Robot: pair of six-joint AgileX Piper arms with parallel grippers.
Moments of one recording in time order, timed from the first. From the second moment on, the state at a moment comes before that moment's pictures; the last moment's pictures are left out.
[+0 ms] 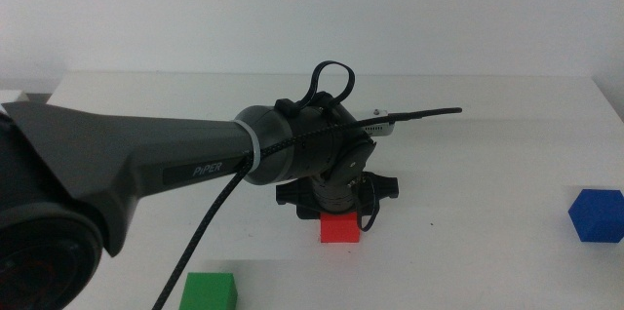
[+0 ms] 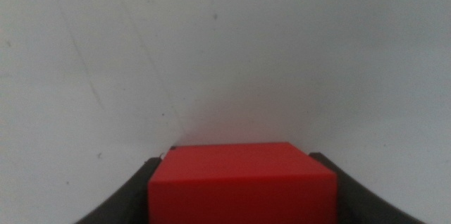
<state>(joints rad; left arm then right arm) -0.79 2.06 -1.44 0.24 0.72 -0.95 -0.03 0.00 0.00 0.06 0.19 -0.04</state>
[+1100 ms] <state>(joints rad) -0.69 1.30 -0.84 0.14 0.96 -0.81 -0.03 0.00 0.00 0.06 0.19 -0.04</state>
